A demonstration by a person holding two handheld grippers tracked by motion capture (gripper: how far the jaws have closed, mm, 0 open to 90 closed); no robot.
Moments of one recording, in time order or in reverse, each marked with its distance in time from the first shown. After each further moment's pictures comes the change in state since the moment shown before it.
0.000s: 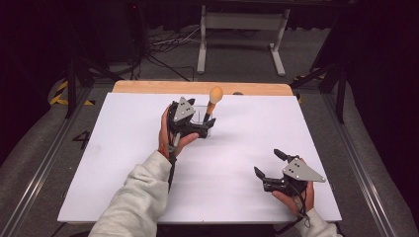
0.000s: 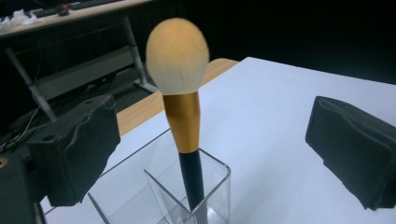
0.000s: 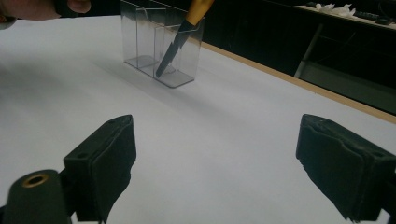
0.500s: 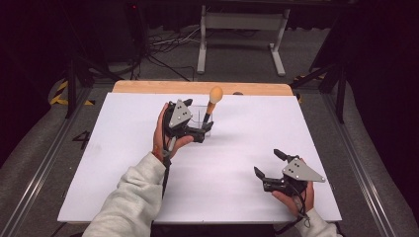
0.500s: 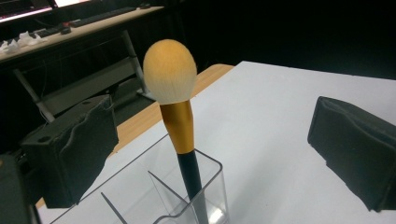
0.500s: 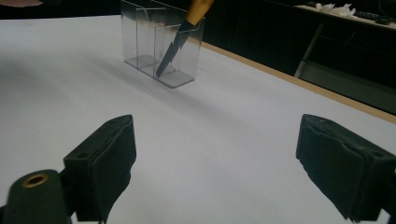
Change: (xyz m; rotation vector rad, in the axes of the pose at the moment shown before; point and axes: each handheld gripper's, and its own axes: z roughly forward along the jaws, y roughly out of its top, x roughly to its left) left arm -0.007 0.005 -0.020 -0.014 0.005 0.059; right arm 0.000 0.000 0.000 0.001 -0.001 0.000
